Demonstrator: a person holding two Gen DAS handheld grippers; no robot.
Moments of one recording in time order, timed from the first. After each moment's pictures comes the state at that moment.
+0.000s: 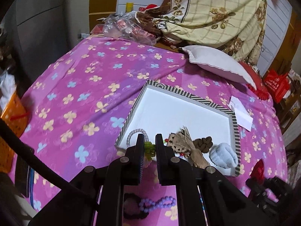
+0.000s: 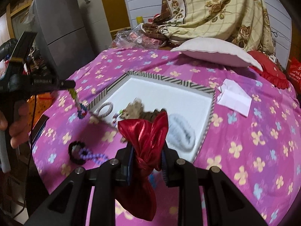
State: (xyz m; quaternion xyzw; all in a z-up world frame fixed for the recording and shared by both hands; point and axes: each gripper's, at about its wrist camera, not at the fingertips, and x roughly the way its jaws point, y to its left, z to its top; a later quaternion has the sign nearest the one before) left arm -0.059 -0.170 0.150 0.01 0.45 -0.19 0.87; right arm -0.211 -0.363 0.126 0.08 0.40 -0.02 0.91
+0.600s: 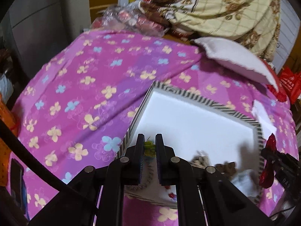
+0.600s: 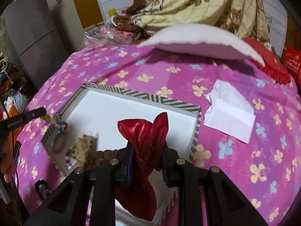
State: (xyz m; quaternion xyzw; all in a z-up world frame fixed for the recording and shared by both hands) left arm 0.021 -0.209 0.090 0.03 0.48 -0.15 0.86; right arm -0.091 -0.452 0.074 0.13 0.44 -0.07 0.88
